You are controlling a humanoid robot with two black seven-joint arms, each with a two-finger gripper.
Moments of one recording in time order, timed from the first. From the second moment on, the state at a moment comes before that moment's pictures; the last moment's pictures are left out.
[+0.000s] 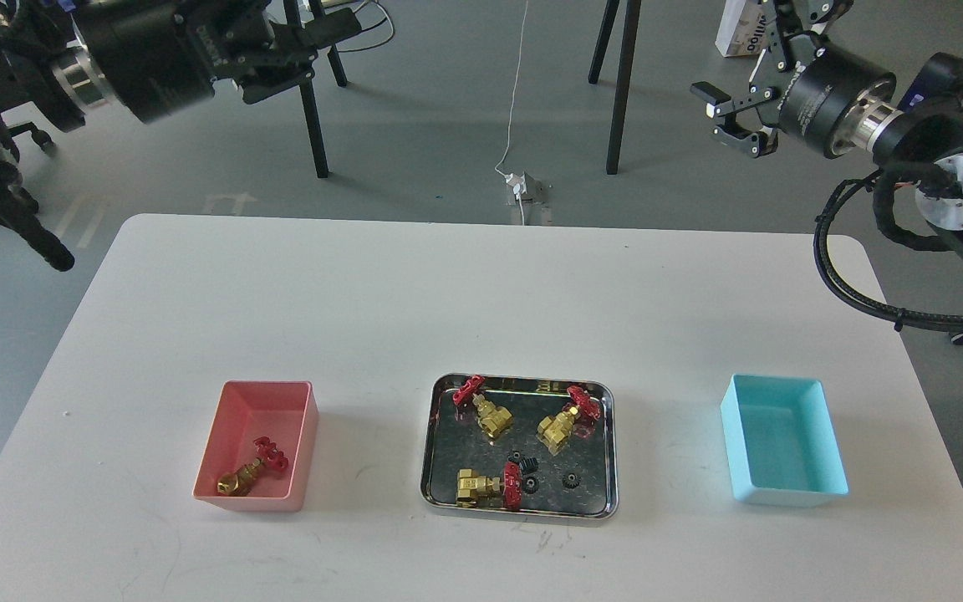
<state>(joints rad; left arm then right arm) -1.25 0.81 -0.24 -1.29 0.21 -0.48 -0.49 1.09 -0.65 0.37 1.08 -0.14 0.31 0.00</state>
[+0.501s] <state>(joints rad) -1.02 0.41 -0.42 -1.04 0.06 -0.49 -0.49 1.54 -0.77 -0.49 1.64 -0.98 0.41 0.01</state>
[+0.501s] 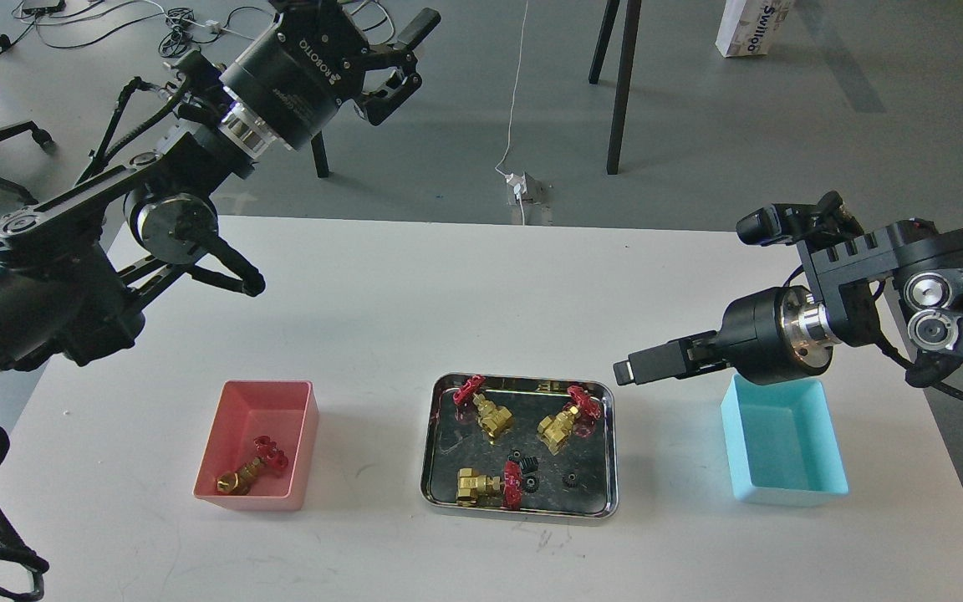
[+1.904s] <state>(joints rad) -0.93 0.30 -0.46 -1.04 0.06 -0.49 -0.49 1.43 -0.09 -0.71 1.24 -1.05 0.36 -0.01</state>
